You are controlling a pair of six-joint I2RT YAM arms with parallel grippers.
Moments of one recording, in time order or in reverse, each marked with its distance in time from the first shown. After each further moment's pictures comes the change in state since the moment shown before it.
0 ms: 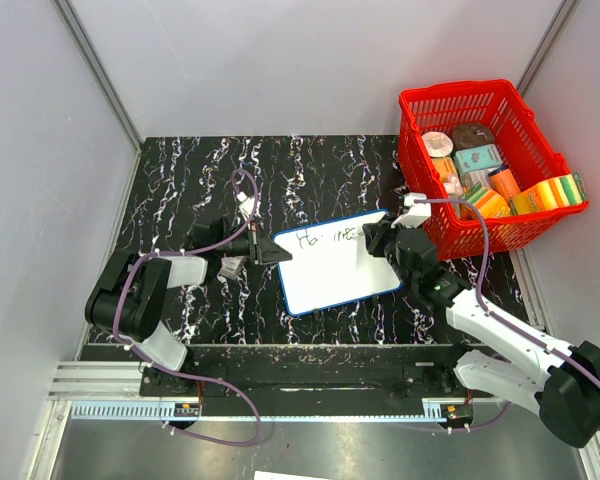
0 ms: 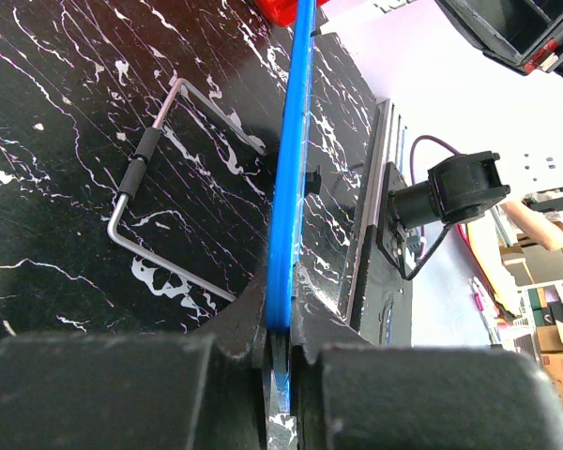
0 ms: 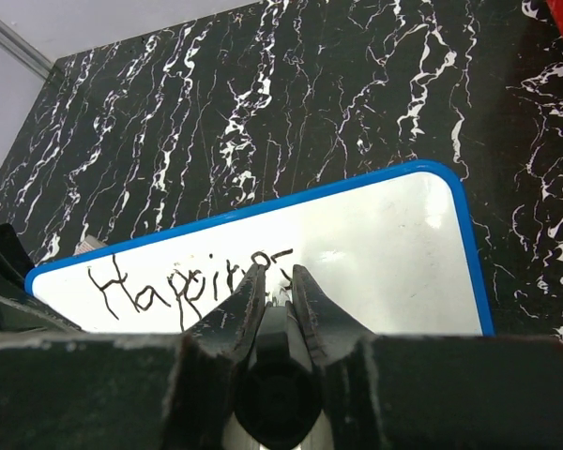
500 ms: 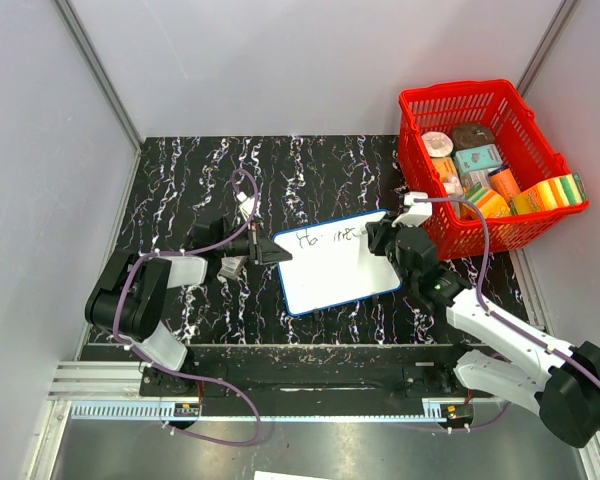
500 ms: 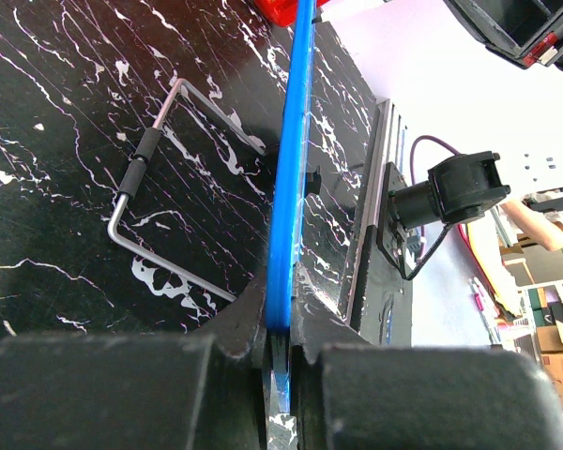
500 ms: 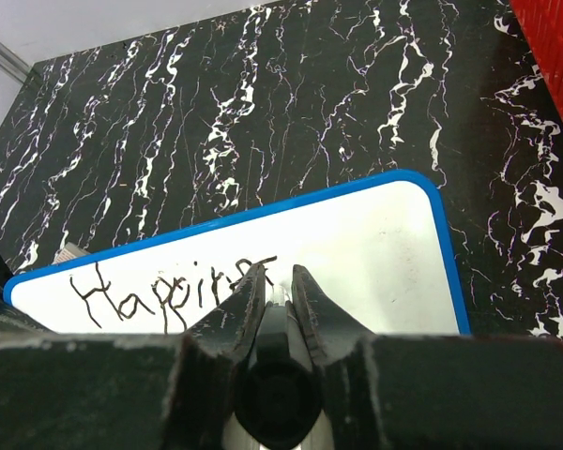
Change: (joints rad) left arm 0.000 0.000 0.000 0.001 0.000 0.000; right arm 0.001 0.000 0.012 -0.016 0.037 -0.028
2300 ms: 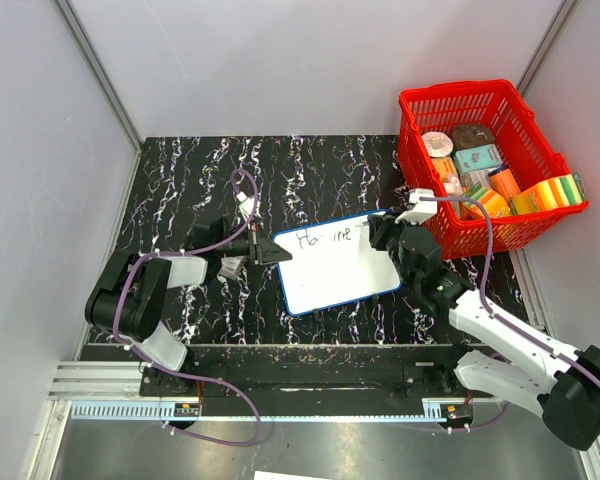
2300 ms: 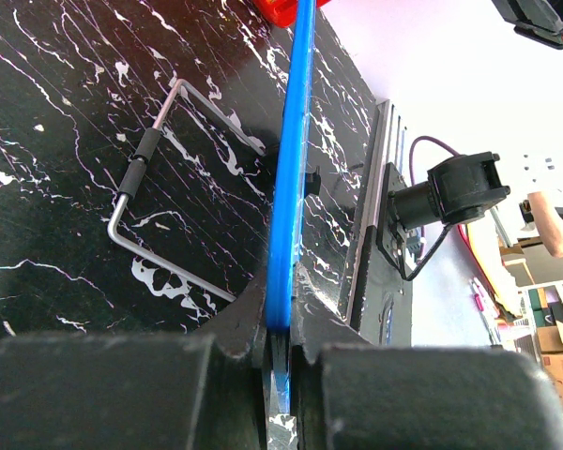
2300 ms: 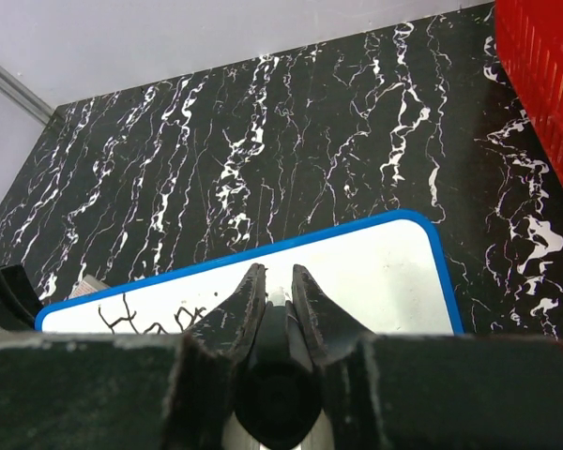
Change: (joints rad) left arm 0.000 0.000 -0.002 0.006 0.000 -0.003; right arm 0.020 -0.029 0.017 0.039 0.048 -0.021
